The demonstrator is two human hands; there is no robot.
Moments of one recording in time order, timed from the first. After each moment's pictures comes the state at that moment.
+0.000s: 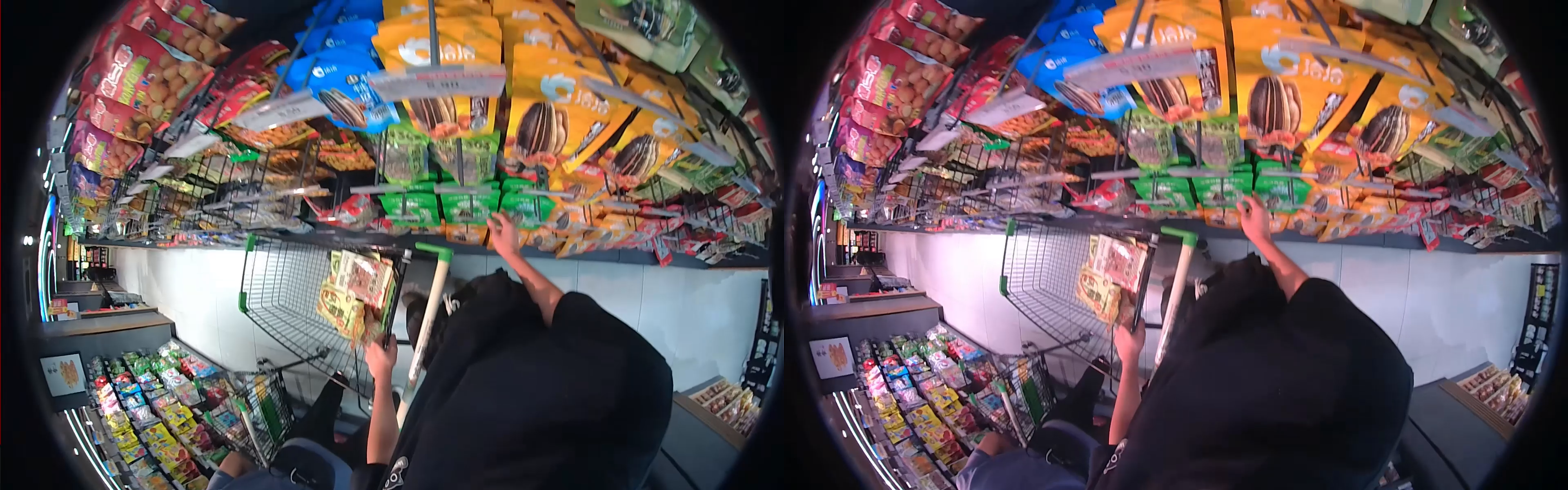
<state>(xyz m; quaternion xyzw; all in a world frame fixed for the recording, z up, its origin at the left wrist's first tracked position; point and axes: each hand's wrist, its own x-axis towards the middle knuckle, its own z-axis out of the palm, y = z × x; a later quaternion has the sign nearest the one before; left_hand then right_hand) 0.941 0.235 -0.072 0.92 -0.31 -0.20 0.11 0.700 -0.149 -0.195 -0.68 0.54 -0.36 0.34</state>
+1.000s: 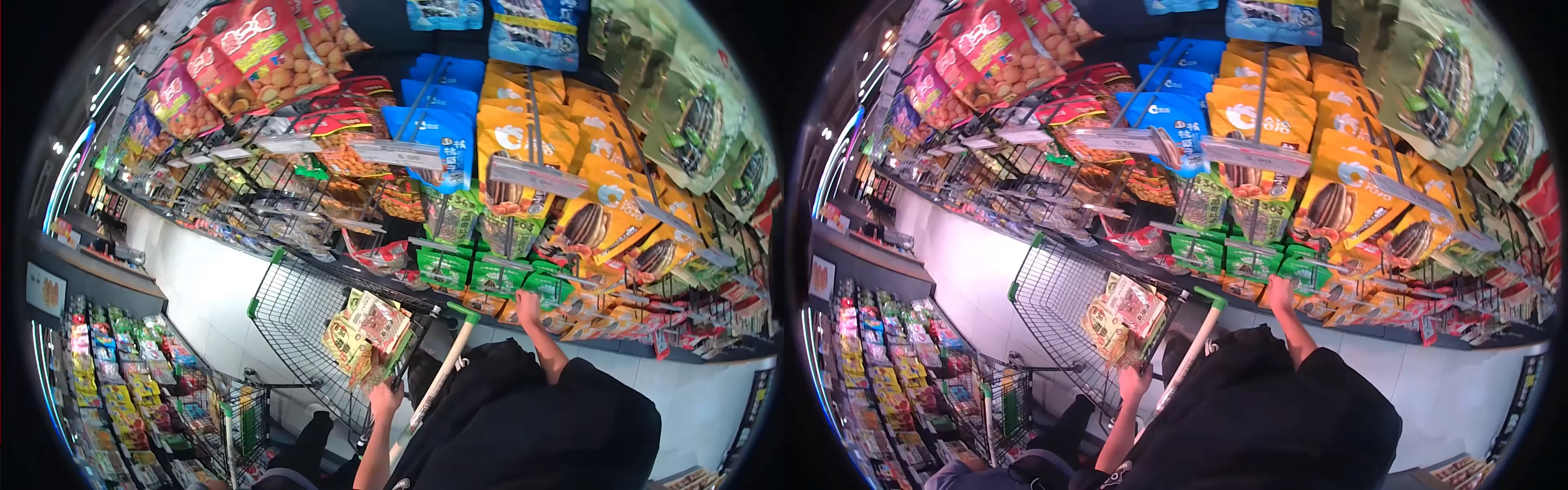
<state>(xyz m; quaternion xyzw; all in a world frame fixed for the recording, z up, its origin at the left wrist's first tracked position) 0.941 0.232 -0.061 0.93 -0.27 -0.24 0.10 0.701 -0.169 -0.173 -0.80 0.54 -0.16 0.20</state>
